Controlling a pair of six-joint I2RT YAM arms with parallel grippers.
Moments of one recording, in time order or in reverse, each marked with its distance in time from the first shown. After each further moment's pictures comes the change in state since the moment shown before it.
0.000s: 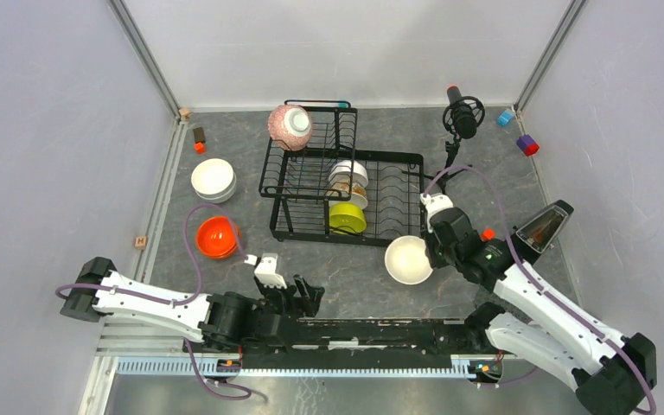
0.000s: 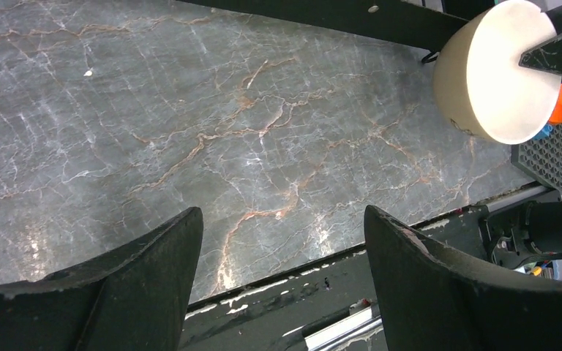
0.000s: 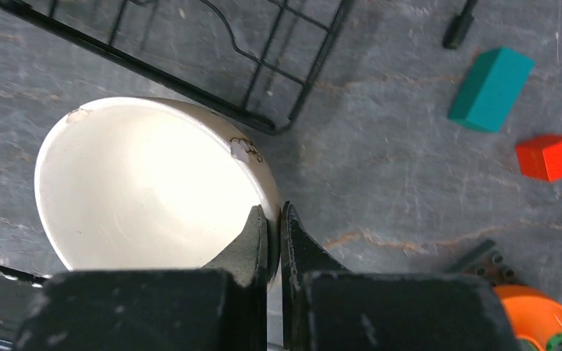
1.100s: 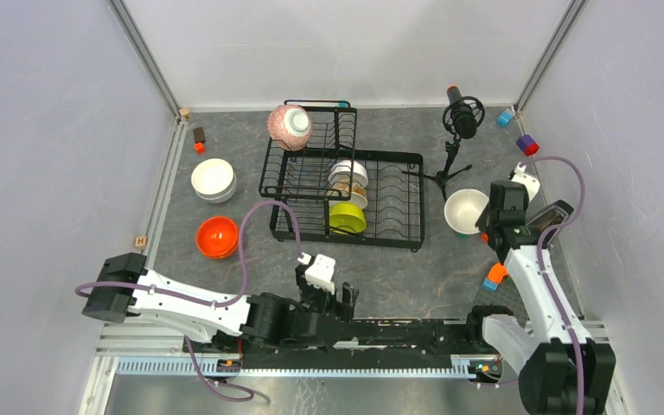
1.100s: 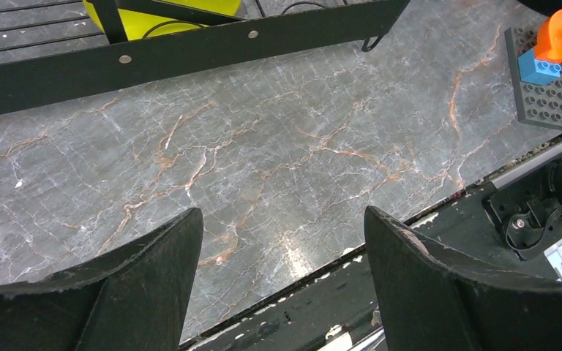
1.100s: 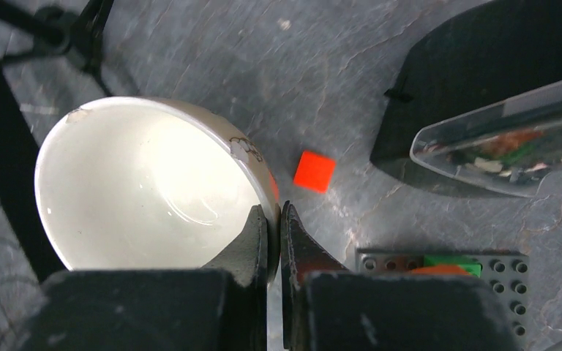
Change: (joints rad) left arm 0.018 0.371 0.225 0.309 -0.003 0.481; right arm -0.657 0.069 0.017 0.159 0.129 0.161
